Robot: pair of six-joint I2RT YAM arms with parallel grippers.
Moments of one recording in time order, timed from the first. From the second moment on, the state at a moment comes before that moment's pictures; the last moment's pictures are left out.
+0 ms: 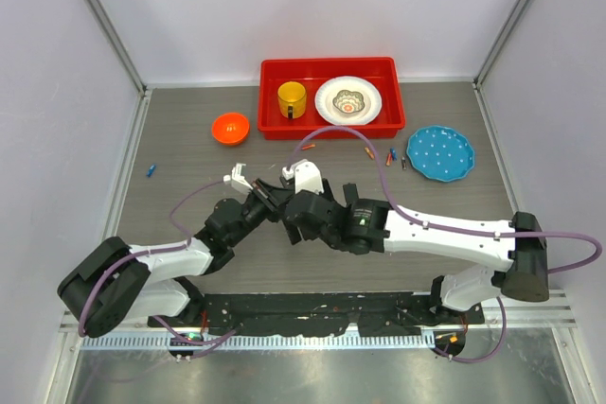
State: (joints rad) left arm -0.74 1.23 0.27 0.94 0.02 -1.34; right arm 1.27 1.42 1.23 -0.63 0.53 0.55
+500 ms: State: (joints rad) left arm -0.71 1.24 0.20 1.07 0.06 -1.34; right arm 1.16 1.08 1.13 -0.59 0.57 0.62
